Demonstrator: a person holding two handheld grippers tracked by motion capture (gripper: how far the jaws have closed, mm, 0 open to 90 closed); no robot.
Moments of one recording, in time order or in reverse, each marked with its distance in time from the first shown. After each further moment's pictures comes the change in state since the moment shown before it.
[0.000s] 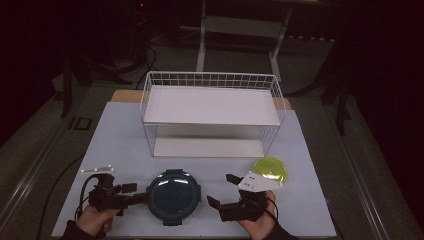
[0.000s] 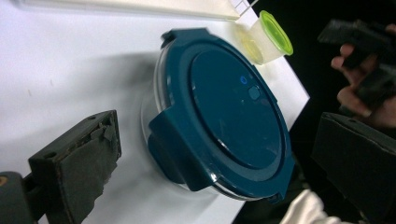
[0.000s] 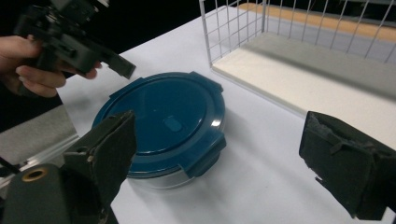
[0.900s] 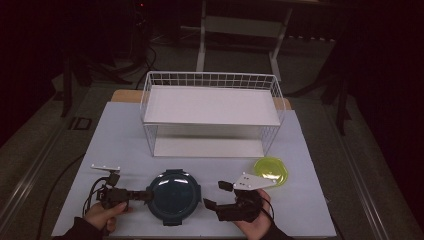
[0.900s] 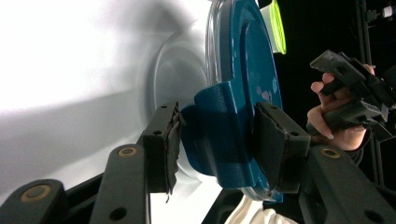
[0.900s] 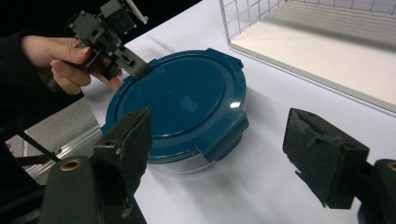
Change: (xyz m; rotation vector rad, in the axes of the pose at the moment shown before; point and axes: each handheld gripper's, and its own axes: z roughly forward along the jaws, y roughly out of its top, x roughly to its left) left arm 0.035 -0.004 0.021 0.117 -0.137 -0.254; right arm -0.002 -0.009 0.012 0.071 0.079 0.070
